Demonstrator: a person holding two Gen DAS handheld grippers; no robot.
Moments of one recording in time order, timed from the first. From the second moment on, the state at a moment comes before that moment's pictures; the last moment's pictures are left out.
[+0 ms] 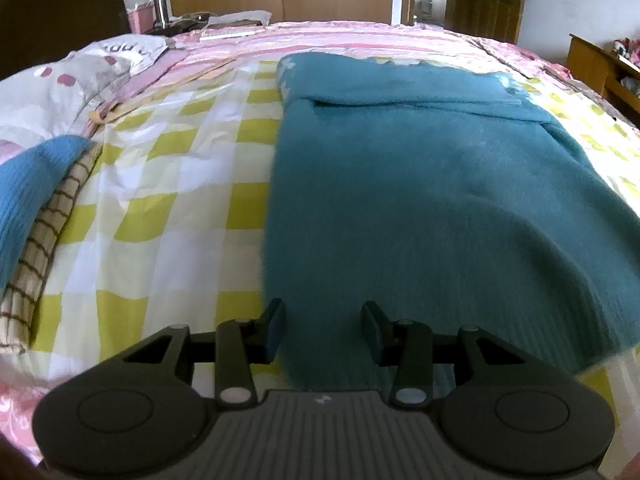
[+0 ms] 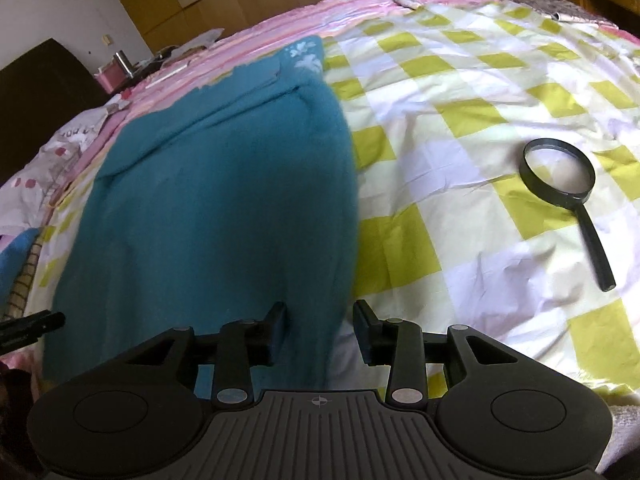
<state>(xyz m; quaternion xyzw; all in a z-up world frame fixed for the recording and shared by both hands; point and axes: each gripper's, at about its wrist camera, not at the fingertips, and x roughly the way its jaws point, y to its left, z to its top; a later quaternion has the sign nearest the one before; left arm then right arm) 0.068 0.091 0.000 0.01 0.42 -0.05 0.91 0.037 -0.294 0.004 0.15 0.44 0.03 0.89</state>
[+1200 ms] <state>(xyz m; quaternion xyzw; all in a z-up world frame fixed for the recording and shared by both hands) 0.063 0.106 -0.003 -0.09 0.46 -0.06 0.88 0.043 -0.303 -0.011 0.28 0.41 0.09 0.86</state>
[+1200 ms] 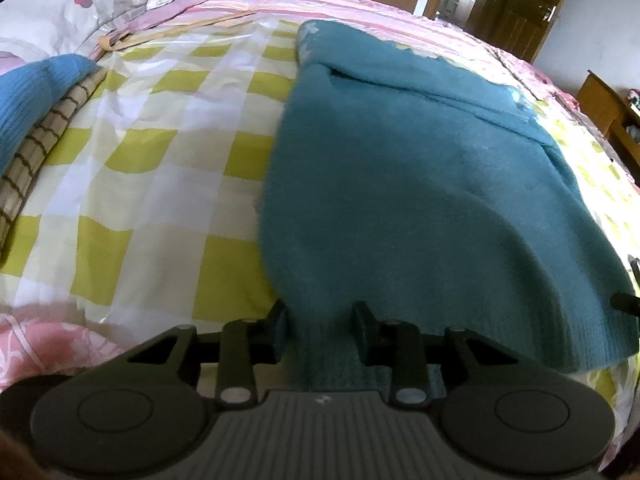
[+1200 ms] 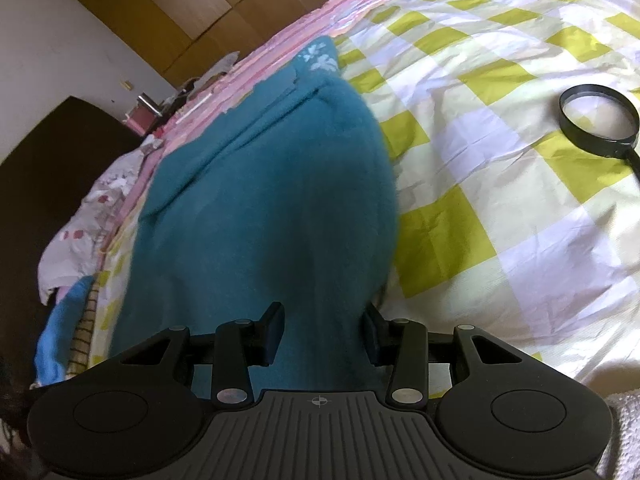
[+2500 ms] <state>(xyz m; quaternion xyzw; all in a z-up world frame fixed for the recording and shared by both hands) 0.071 0.103 0.004 -0.14 0.47 -0.05 0.87 0.047 -0.310 -0.029 0.36 0.40 0.13 0.83</state>
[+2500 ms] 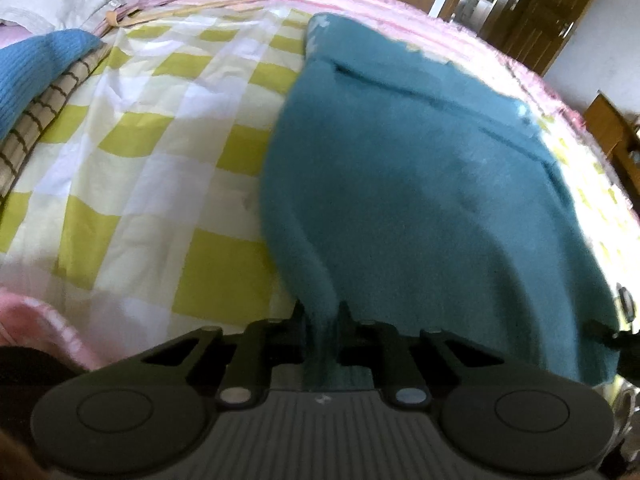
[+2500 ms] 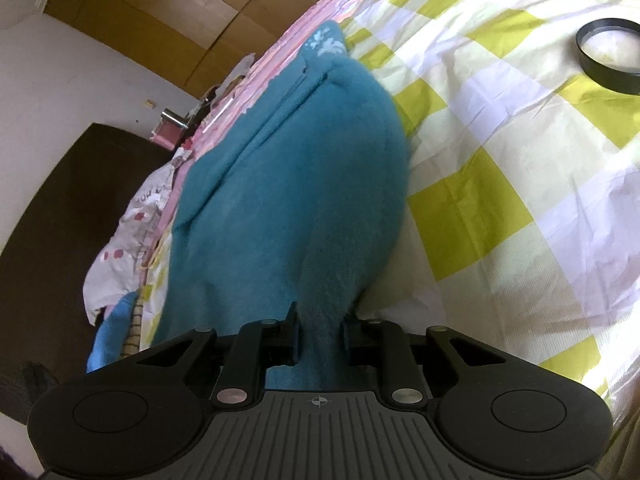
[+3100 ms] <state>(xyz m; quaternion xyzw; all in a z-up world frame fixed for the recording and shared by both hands) 0.139 0.124 0.053 -0.37 0.30 -0.19 0.86 0.094 -0.315 0.031 0.54 0.22 0.19 0.79</state>
